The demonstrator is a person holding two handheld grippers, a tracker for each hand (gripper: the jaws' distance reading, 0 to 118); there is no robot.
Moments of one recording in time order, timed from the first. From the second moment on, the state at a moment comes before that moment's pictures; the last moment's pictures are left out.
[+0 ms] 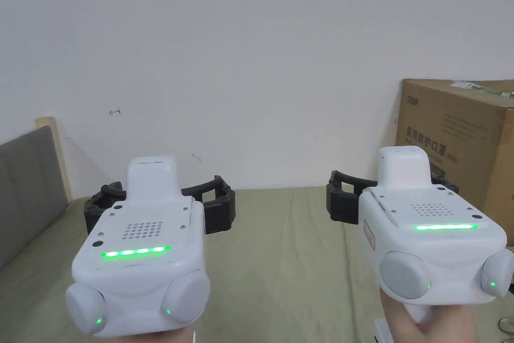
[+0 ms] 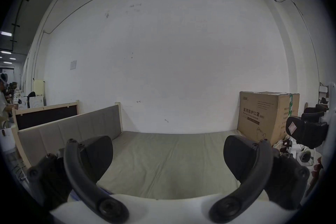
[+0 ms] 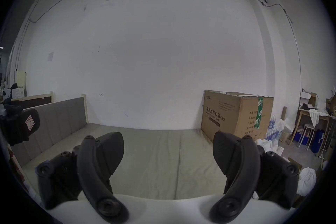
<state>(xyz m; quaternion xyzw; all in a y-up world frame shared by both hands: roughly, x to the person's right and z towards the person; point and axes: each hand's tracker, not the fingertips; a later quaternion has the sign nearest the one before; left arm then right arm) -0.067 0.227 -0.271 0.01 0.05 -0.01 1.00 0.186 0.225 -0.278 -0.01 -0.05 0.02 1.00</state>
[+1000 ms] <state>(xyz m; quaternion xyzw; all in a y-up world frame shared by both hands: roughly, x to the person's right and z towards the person) -0.069 0.221 -0.278 -0.01 0.05 -0.01 1.00 0.189 0.223 -0.284 -0.04 -0.07 0.00 1.00</state>
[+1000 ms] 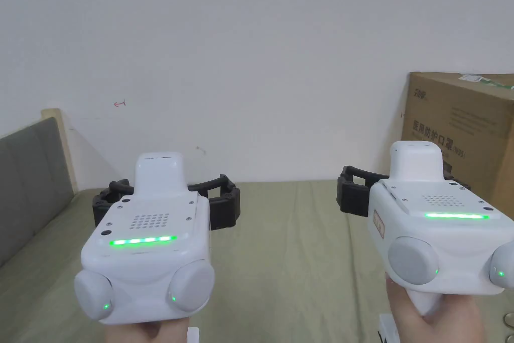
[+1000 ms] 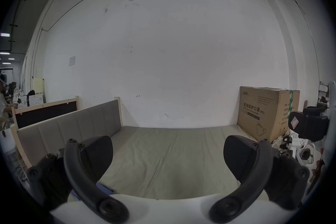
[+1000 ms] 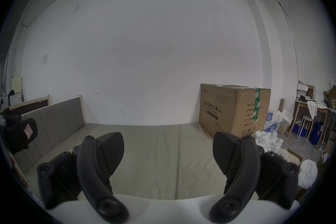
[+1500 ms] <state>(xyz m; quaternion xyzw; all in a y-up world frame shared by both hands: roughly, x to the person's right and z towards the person) -0.073 0.225 -0.274 -0.01 0.04 0.00 1.00 0.186 0.225 -0.282 -0.04 -0.07 0.01 1.00</state>
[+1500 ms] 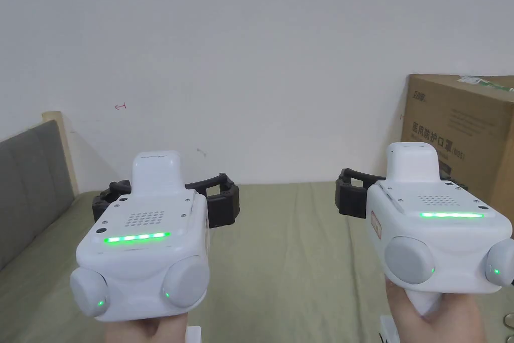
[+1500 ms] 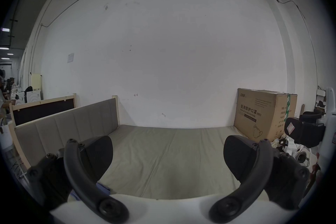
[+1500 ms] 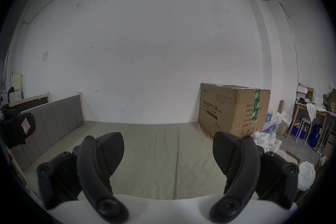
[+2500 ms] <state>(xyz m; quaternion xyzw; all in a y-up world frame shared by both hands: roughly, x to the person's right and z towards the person) -0.071 0.224 -0.276 -0.02 0.03 0.00 1.00 0.188 0.225 -0.280 -0.04 -0.07 0.00 1.00</state>
